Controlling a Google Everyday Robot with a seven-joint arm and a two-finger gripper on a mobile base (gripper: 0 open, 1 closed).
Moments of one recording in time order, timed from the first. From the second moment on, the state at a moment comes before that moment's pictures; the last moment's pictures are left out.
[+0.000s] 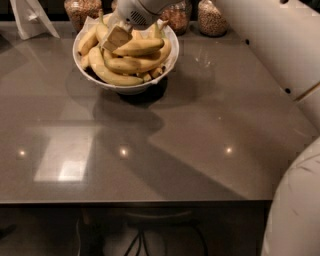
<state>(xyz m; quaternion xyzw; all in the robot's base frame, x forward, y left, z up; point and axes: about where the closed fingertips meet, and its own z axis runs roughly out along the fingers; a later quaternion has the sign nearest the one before) 0.675 0.115 0.986 -0.64 0.64 0.11 0.40</state>
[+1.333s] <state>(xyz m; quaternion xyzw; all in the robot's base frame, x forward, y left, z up) 0.694 0.105 0.955 -0.63 0.68 0.09 0.37</state>
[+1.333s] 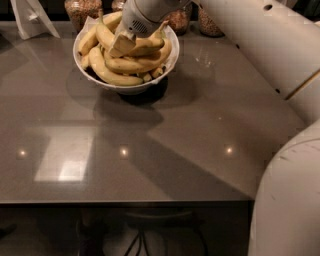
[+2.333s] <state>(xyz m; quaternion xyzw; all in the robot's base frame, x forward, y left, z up) 0.696 0.093 0.941 -0.63 0.69 0.07 0.35</state>
